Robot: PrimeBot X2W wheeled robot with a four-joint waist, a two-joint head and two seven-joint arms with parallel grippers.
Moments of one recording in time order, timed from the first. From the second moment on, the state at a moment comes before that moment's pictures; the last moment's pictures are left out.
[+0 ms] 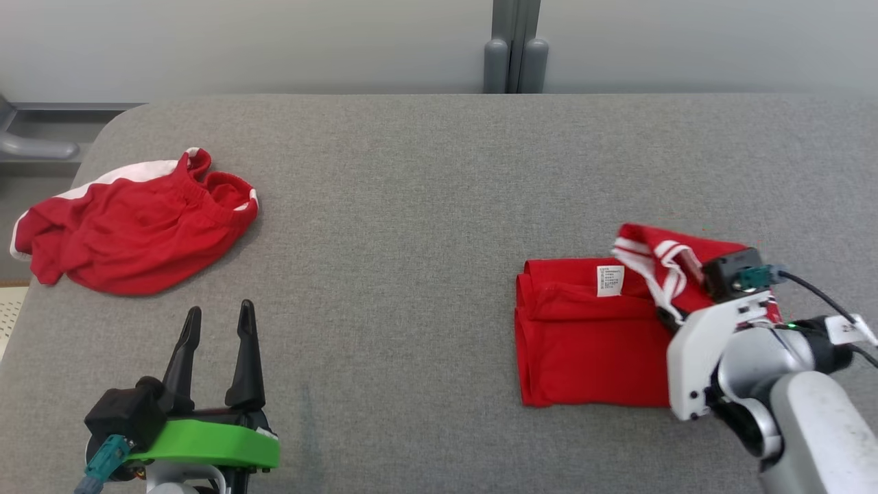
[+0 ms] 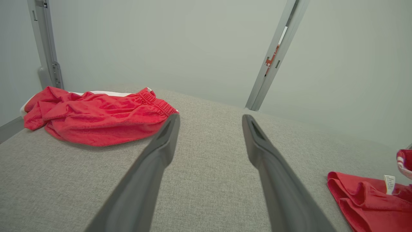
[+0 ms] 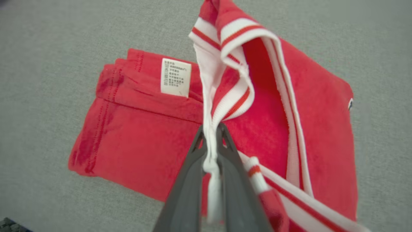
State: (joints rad) left arm -0.05 0.08 -0.06 0.17 -0.40 -0.13 -0.26; right arm -0.18 -0.26 0.13 0.06 0.25 0.13 0.62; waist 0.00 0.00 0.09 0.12
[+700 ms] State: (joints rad) left arm -0.06 0.08 -0.07 0.17 -0.40 -0.13 -0.26; right arm -0.35 -0.09 0.30 0.35 0.24 0.13 0.50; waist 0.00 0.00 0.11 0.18
